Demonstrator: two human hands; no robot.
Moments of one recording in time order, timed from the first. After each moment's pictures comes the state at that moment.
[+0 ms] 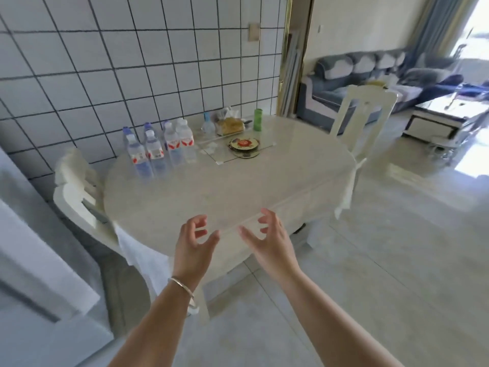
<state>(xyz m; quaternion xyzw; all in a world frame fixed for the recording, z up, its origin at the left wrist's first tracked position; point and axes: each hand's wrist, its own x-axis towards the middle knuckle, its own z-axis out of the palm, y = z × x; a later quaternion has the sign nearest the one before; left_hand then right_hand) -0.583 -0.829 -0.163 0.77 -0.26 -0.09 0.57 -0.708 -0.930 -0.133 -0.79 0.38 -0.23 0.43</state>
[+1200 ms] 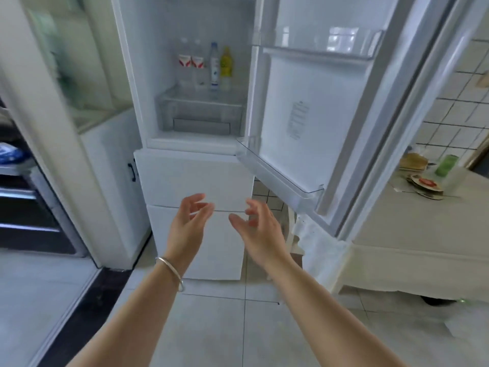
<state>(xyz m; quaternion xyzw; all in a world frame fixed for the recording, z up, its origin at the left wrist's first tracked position) -0.530 -0.280 -0.105 0.71 -0.03 0.05 0.70 -0.574 -0.419 -0.084 -0.86 0.07 -0.09 0.50</state>
